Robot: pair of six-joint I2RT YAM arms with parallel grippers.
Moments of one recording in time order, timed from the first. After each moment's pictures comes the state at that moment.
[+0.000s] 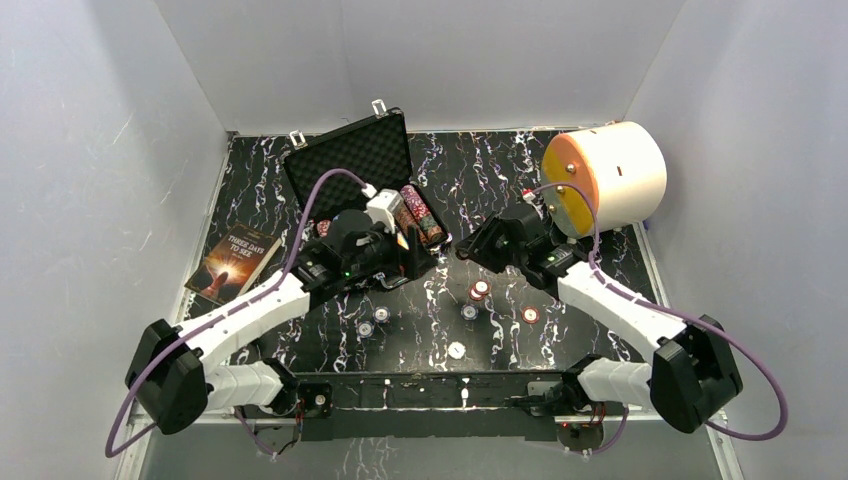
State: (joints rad) left arm -0.70 1.19 0.82 -0.10 0.18 -0.47; right arm 0.61 1.22 0.78 -0.24 0.01 1.05
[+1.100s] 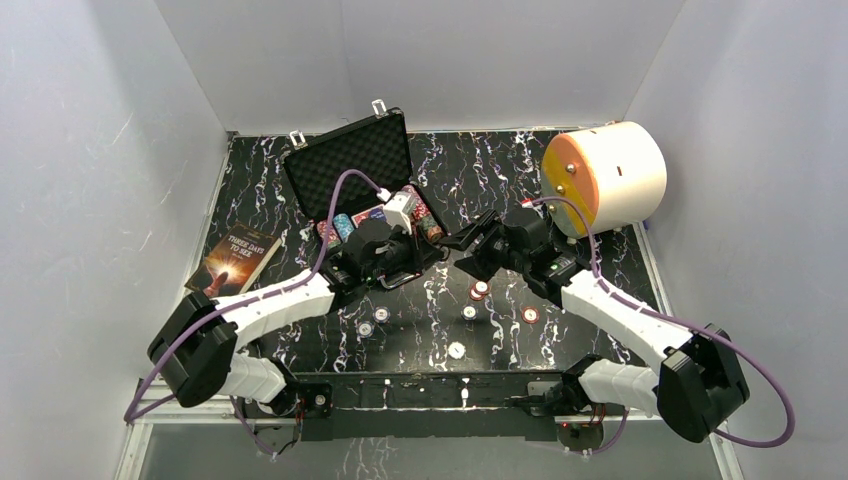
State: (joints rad) left arm -0.81 1.35 0.75 0.29 0.10 -0.60; right arm 0.64 1.15 0.72 -0.12 -0.17 1.37
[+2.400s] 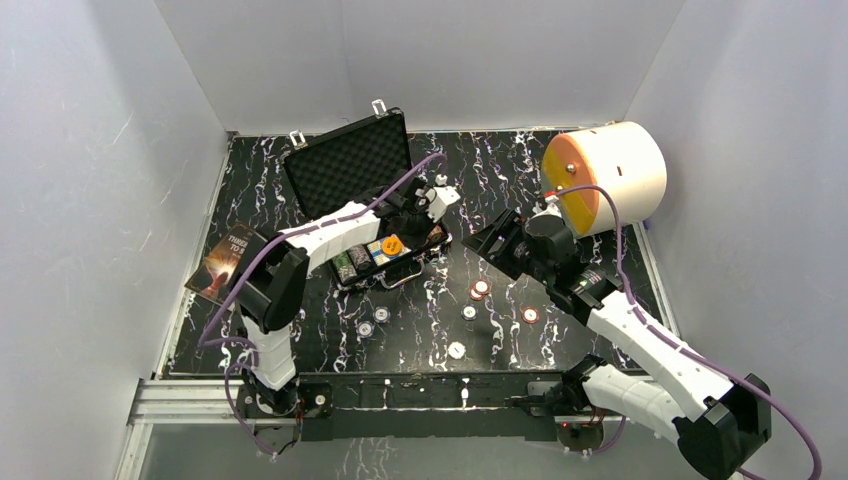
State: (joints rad) left arm -0.66 1.85 1.35 -0.43 0.16 0.28; right arm 0.64 0.92 0.74 -0.30 0.03 1.04
